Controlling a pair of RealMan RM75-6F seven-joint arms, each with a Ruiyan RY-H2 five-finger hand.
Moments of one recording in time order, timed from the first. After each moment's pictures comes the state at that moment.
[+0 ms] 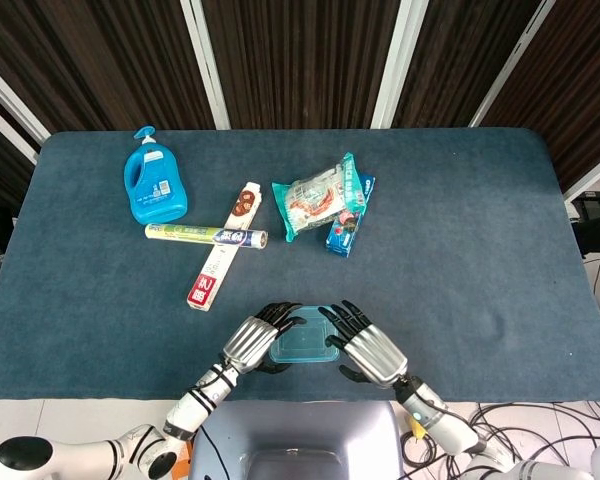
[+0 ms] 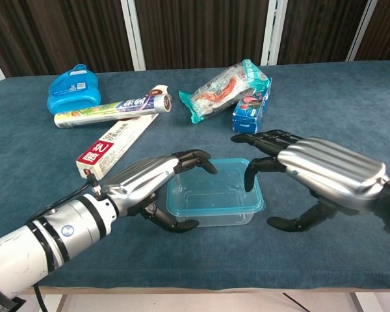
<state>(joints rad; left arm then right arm) -0.68 -1.91 -0.07 -1.21 1.47 0.99 -0.04 0.45 -1.65 0.02 -1.38 -1.78 1.15 -0.17</state>
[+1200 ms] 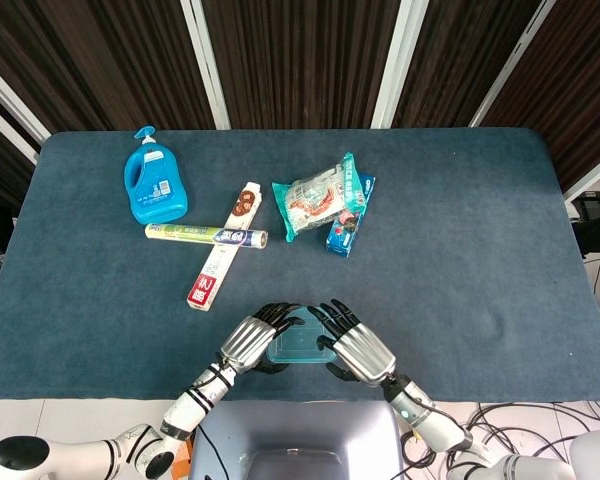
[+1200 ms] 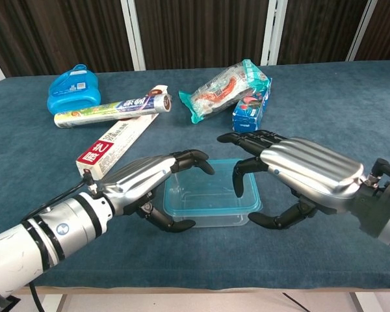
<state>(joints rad) -0.68 -1.89 -0.06 -1.22 1.47 1.00 -0.05 0.50 -1.70 0.00 -1.36 -1.71 1.17 -0.19</state>
